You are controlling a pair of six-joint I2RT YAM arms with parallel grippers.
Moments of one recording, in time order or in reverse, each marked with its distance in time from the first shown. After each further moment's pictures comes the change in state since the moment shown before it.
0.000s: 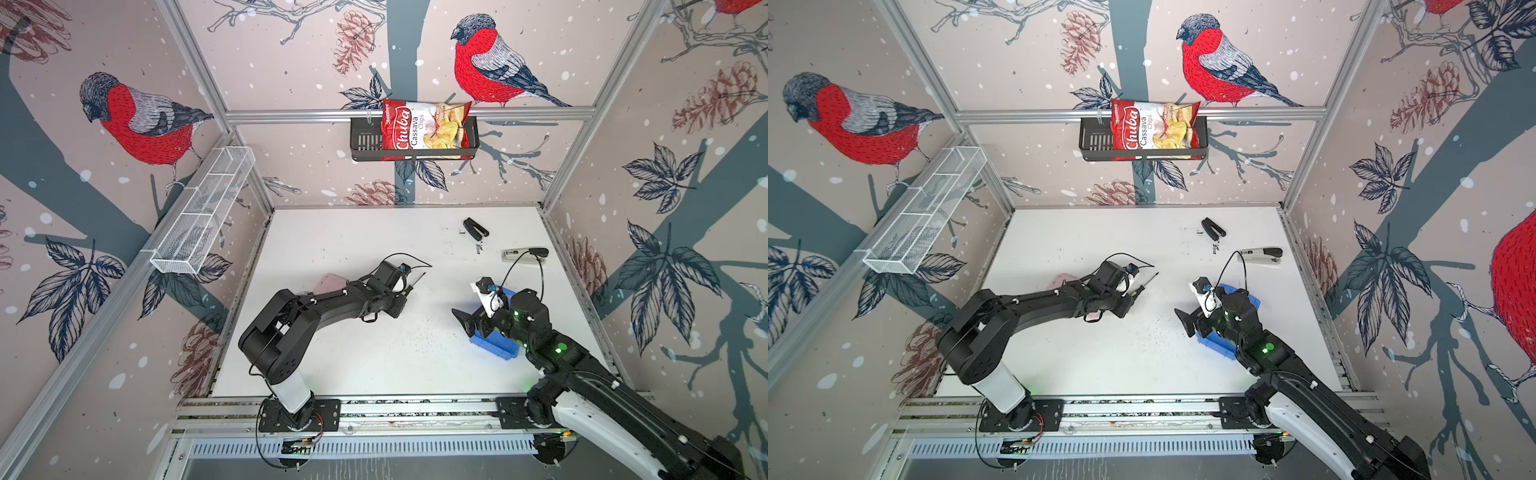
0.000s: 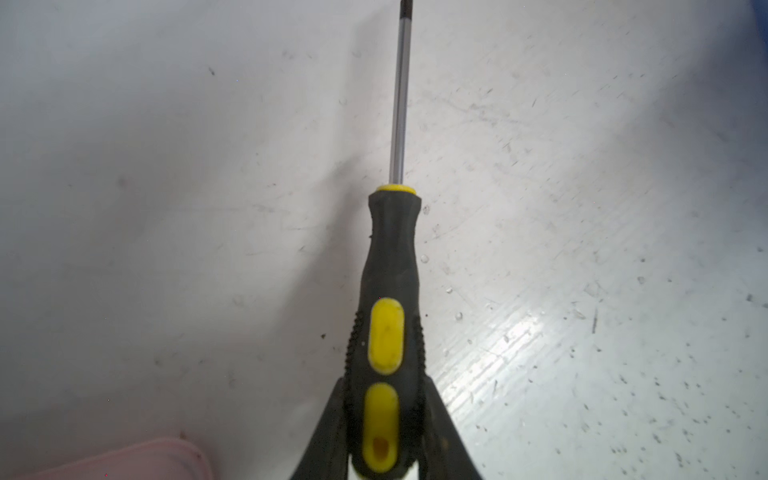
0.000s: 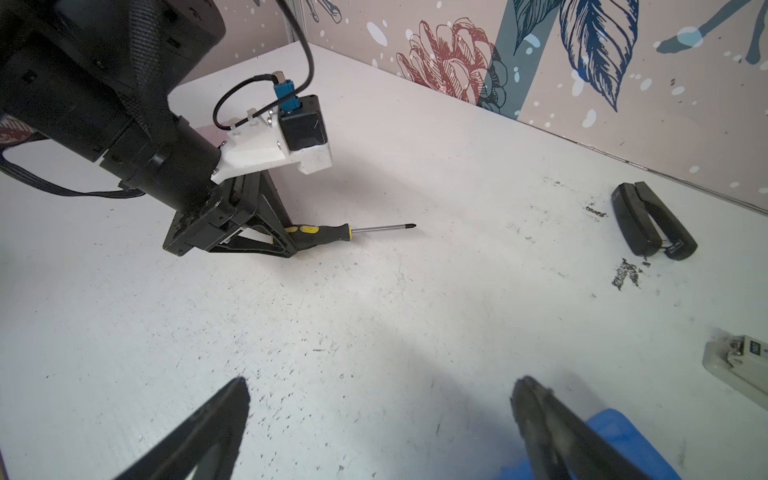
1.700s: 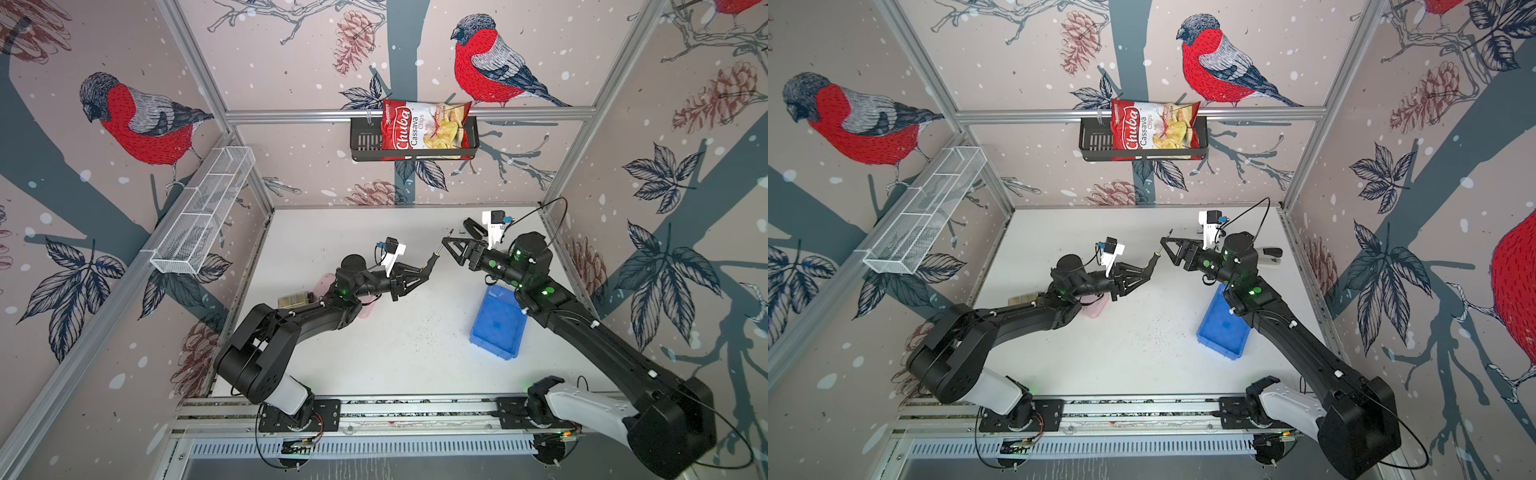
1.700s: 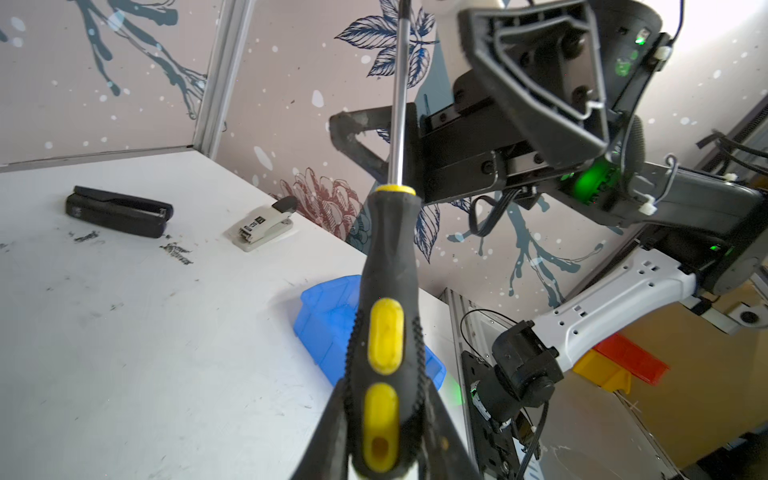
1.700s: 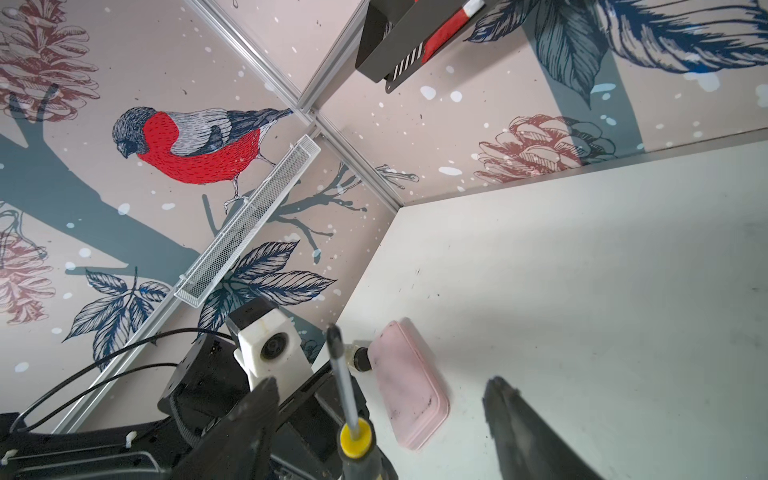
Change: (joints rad) left arm 0.128 -0.130 -0.219 1.107 0.809 -0.447; right arm -0.160 0.419 0.427 0.300 -0.356 0.732
